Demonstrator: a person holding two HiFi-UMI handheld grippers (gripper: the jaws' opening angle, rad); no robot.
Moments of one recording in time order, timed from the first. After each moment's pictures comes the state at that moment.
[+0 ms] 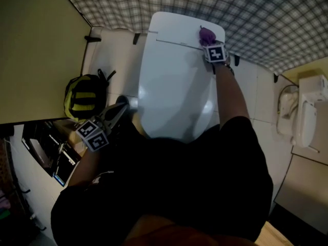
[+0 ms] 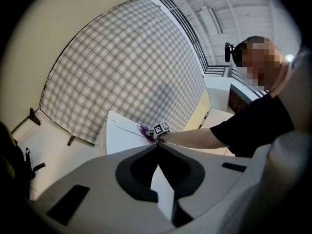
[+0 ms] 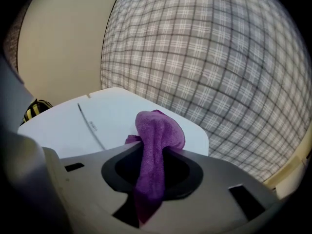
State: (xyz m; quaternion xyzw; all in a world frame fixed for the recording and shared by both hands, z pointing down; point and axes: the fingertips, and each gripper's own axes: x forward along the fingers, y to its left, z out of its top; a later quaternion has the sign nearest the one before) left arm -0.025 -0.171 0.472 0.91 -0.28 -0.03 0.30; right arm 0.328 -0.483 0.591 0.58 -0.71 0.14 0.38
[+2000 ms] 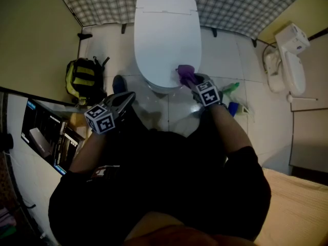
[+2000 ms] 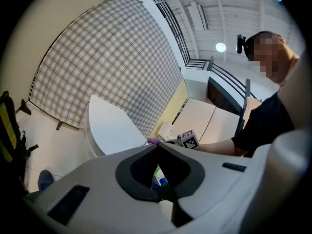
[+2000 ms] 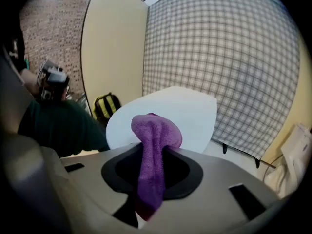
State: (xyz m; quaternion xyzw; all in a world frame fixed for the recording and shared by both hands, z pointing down) left arm -0.052 0.063 0.506 0.94 -0.18 0.01 0.28; right arm 0.200 0.009 0.597 0.51 -0.78 0.15 0.33
